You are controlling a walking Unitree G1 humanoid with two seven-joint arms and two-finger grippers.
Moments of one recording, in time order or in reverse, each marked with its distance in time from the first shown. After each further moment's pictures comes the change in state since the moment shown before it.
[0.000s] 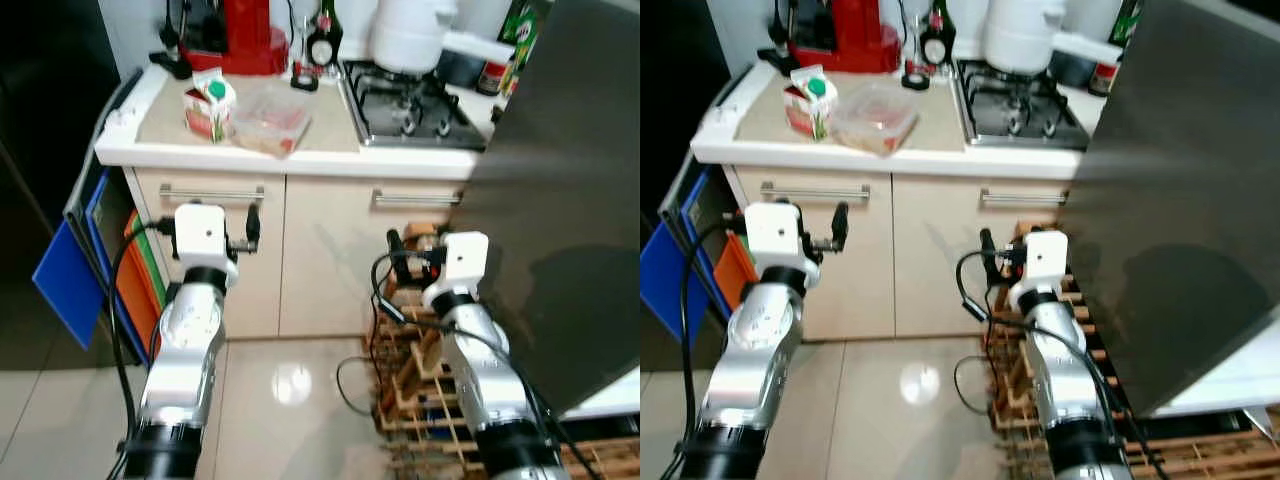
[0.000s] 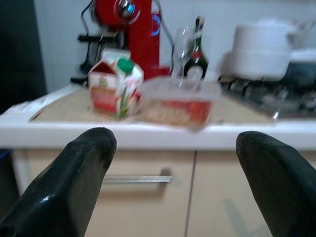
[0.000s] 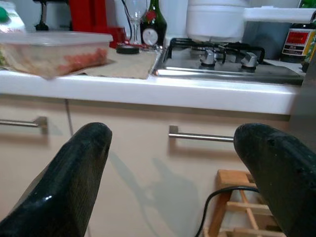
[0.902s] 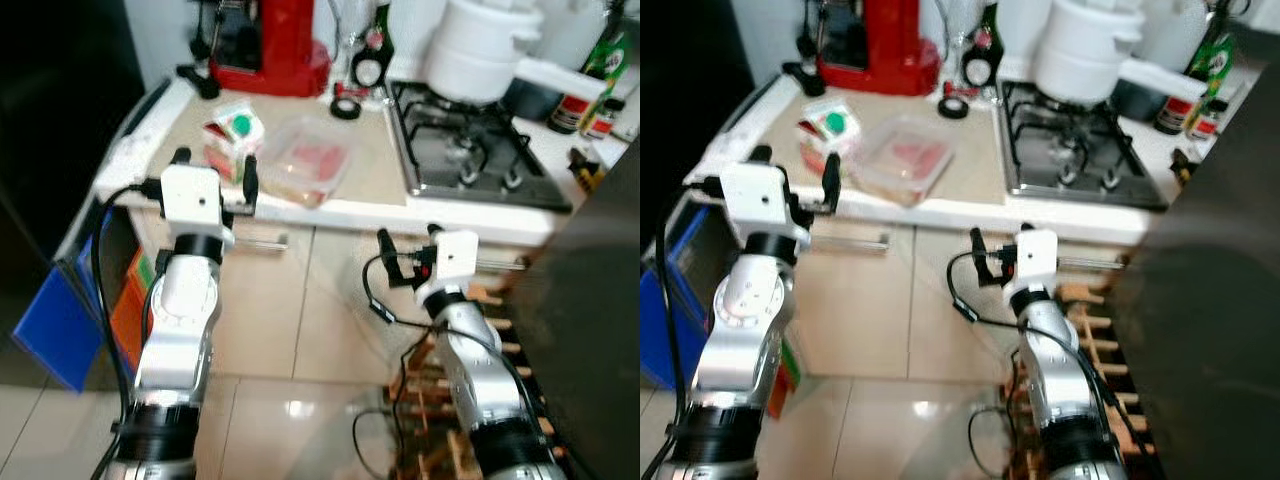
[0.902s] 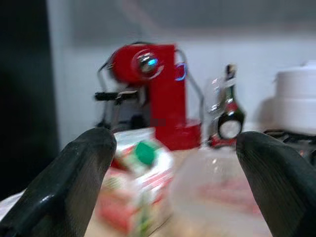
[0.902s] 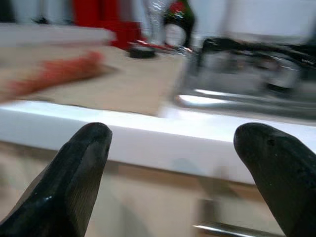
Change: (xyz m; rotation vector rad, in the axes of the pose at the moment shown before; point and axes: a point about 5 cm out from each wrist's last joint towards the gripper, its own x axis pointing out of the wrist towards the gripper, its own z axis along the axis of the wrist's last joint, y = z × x) left arm 0.010 -0.008 0.047 0.064 -0.203 -0.025; right arm -0.003 0.004 -0.005 0.000 0.009 0.006
